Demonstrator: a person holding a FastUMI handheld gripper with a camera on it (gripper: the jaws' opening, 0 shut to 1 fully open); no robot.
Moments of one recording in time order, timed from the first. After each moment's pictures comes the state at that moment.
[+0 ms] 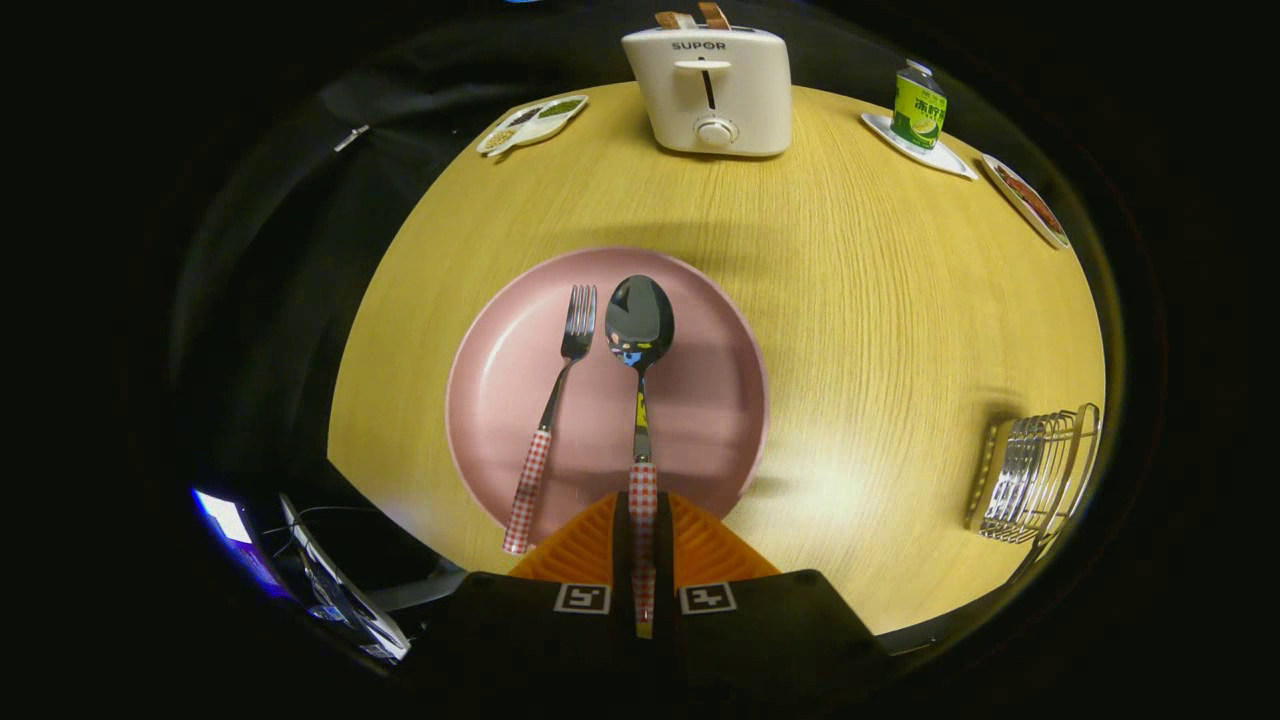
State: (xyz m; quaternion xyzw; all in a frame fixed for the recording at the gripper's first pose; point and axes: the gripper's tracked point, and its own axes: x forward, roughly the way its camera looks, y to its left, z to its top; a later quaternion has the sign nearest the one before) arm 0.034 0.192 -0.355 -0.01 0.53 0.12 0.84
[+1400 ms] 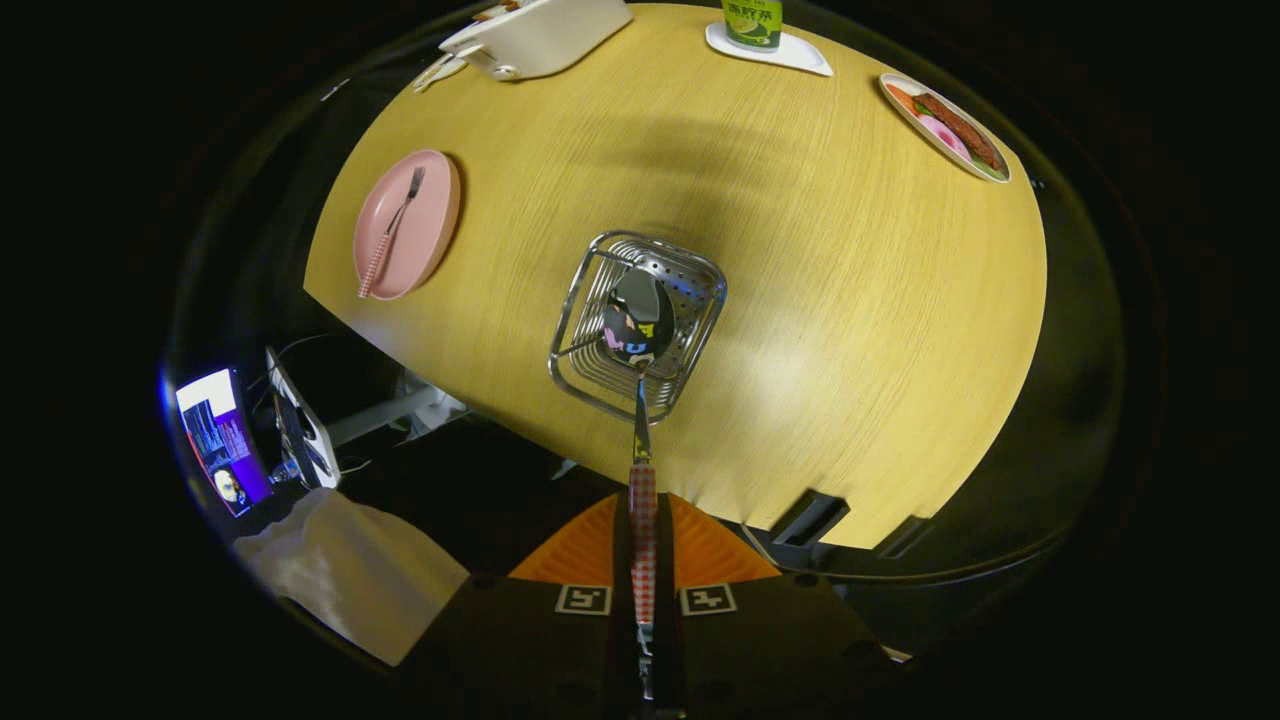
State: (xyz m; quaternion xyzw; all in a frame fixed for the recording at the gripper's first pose) arm -0.047 -0.116 -0.256 -0.12 0.72 0.12 0.67
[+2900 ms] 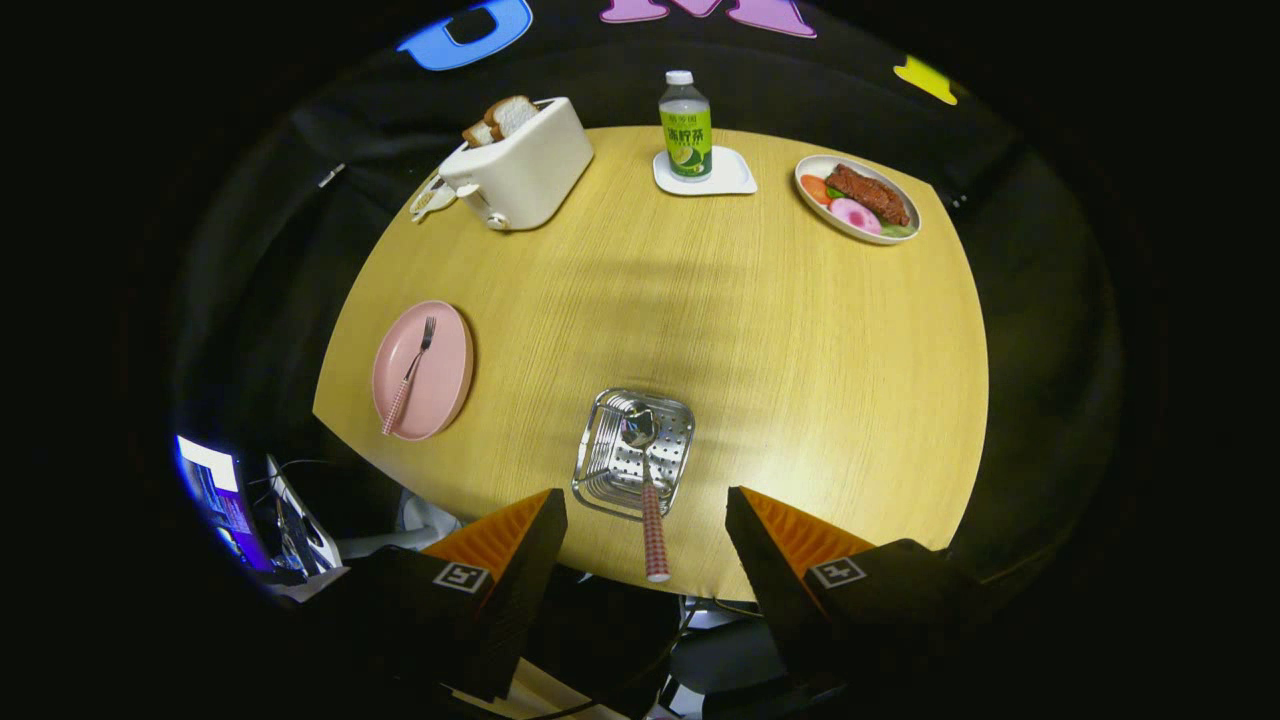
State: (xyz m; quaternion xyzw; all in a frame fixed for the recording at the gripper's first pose) arm 0.003 -0.093 -0.201 -0.04 0.49 0.08 0.87
